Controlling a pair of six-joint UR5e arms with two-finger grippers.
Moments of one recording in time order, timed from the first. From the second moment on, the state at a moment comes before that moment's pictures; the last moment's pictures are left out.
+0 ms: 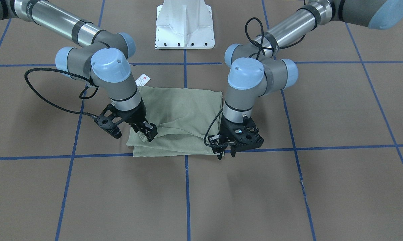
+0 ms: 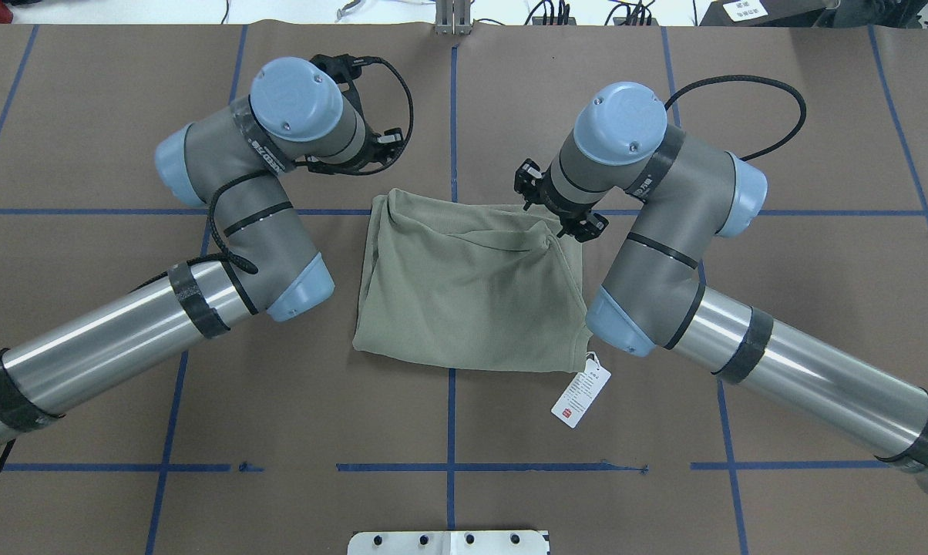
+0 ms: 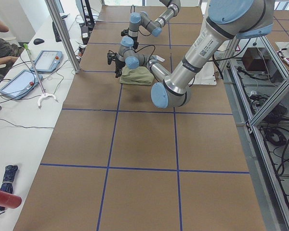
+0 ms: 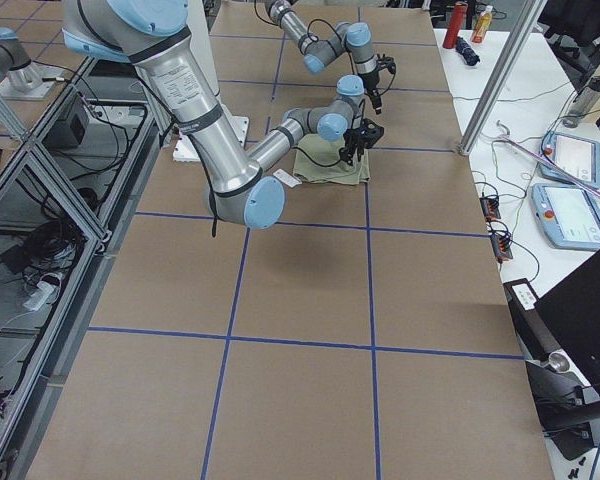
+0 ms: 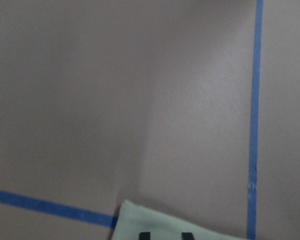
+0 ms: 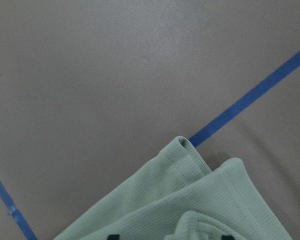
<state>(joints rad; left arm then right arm) -0.73 -2.37 -1.30 -1.96 -1.74 -1.31 0.68 -0.90 1.48 -1.34 1.90 1.80</state>
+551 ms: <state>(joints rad) -0.88 -2.32 -1.31 -1.97 -1.87 -1.05 0.83 -0.90 1.45 -1.35 2.04 1.60</state>
